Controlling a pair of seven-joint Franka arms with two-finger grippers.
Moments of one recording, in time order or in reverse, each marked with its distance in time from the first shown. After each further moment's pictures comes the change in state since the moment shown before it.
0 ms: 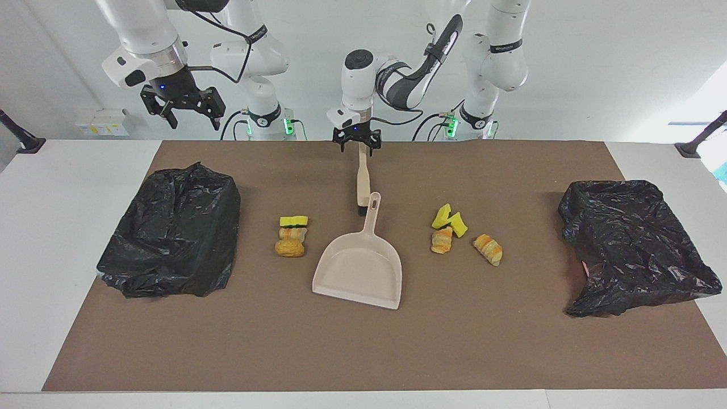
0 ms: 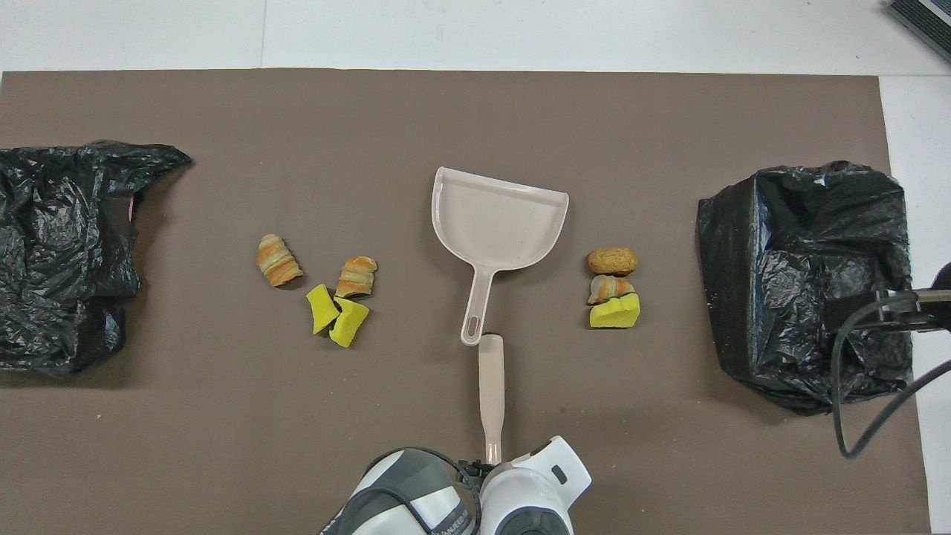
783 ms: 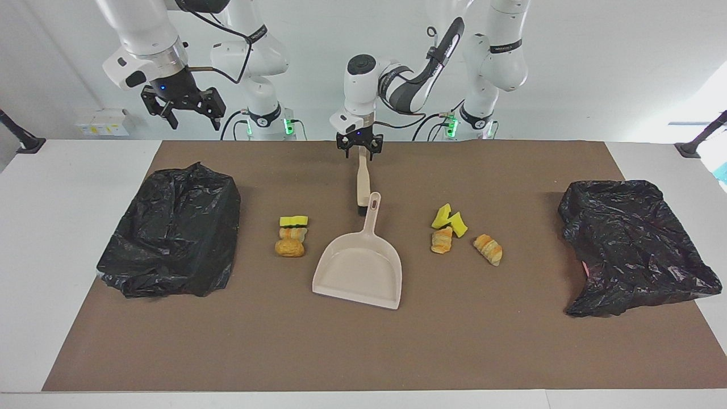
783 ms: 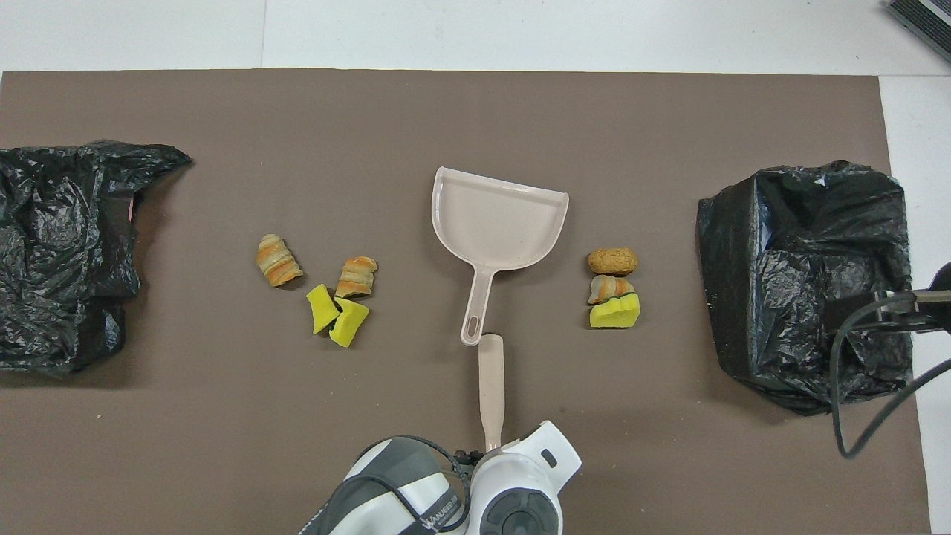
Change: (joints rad) left arm 0.007 -0.015 0.034 0.001 0.001 -0.015 -0.001; right arm 0.000 0.000 0.000 -0.004 0.000 0.000 0.000
